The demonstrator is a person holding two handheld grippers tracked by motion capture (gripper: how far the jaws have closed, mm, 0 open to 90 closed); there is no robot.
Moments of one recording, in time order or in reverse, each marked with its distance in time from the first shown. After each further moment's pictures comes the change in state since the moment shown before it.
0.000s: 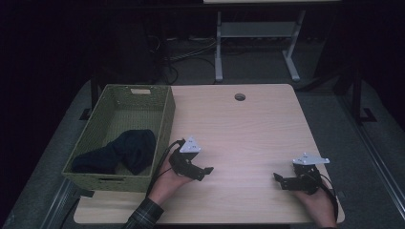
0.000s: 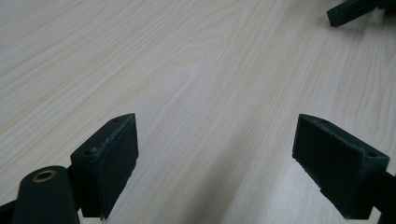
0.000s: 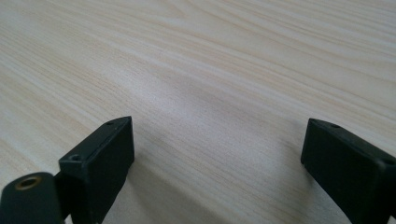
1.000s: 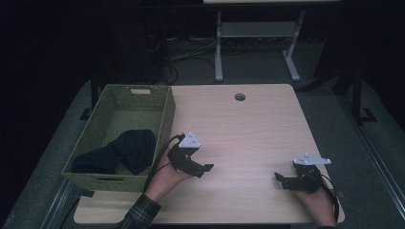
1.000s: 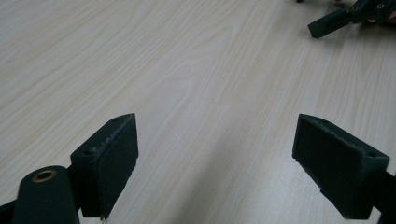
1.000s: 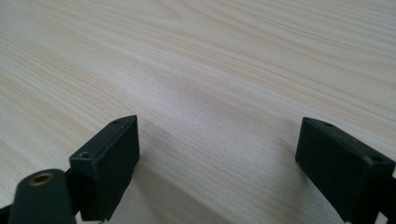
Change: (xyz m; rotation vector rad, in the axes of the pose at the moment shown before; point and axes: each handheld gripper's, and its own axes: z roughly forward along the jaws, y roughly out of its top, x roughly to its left) left arm -0.001 0.021 -0.017 0.004 -0.018 0.024; right arm -0.001 -0.001 -0.002 -0.008 -0.005 0.003
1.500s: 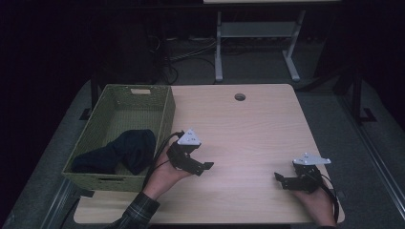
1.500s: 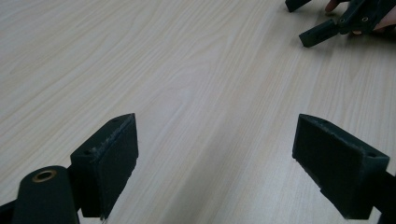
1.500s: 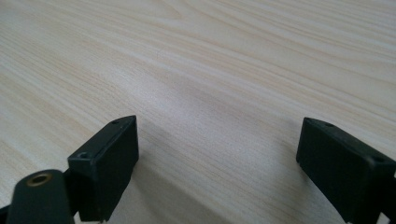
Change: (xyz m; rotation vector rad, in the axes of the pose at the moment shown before) left arm 0.000 0.009 -0.008 -0.007 -0.014 0.008; right arm 0.000 0.000 0.000 0.001 0.002 0.001
